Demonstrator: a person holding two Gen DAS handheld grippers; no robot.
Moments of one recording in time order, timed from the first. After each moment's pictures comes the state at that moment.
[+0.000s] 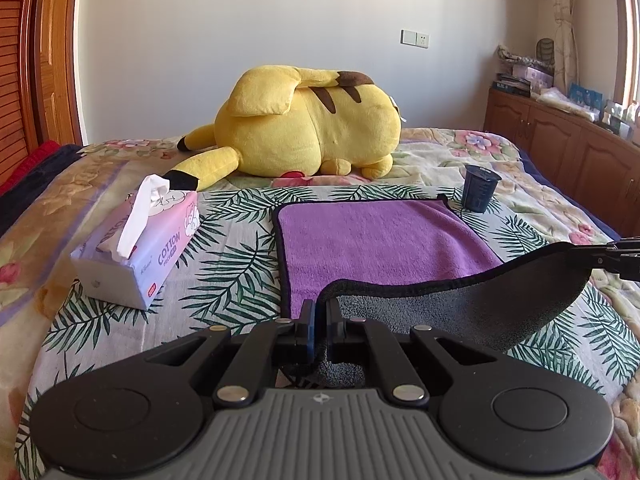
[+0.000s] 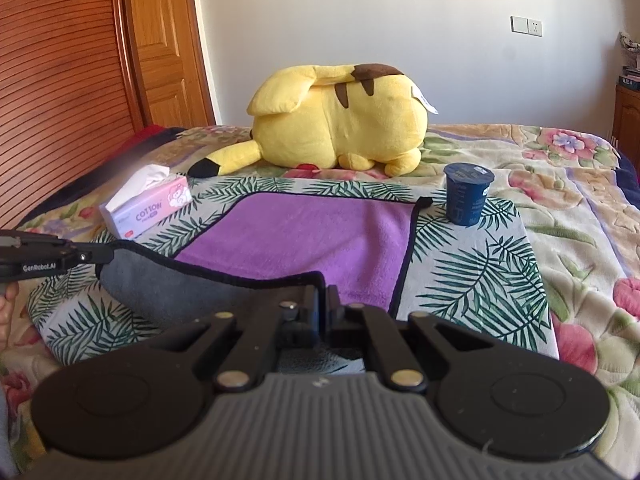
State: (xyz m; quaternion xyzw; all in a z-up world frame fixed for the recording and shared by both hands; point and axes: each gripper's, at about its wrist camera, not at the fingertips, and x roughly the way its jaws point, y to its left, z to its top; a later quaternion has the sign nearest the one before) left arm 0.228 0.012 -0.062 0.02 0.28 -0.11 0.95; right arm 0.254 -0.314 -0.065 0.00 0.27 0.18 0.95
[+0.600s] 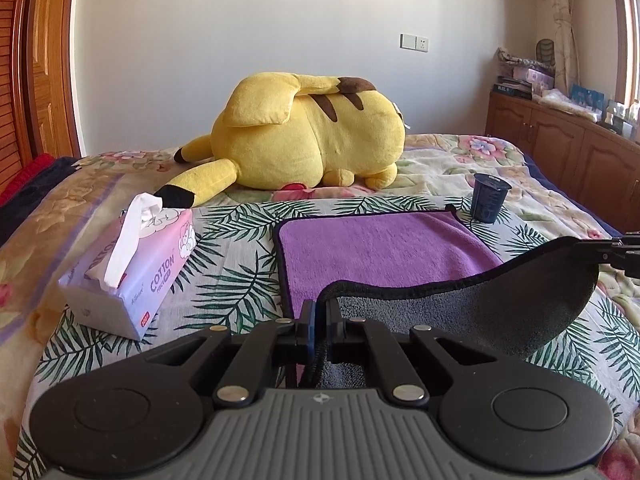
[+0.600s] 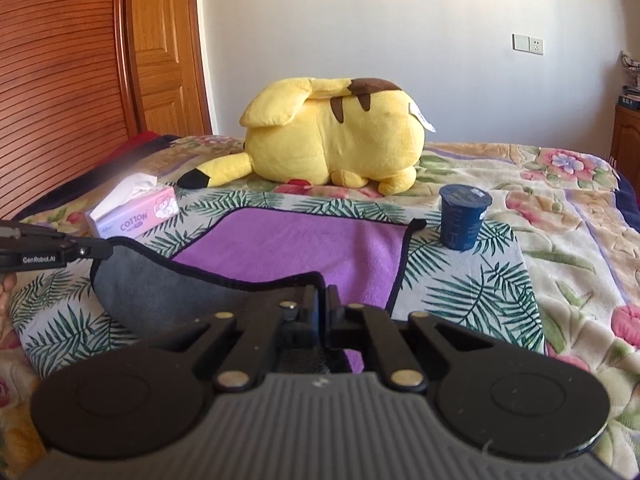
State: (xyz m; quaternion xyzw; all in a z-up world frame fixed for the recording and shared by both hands) left arm 0.252 0.007 -0.061 0.03 0.27 -0.11 0.96; right arm 0.270 -0.314 -0.062 -0.02 0.24 0.17 0.96
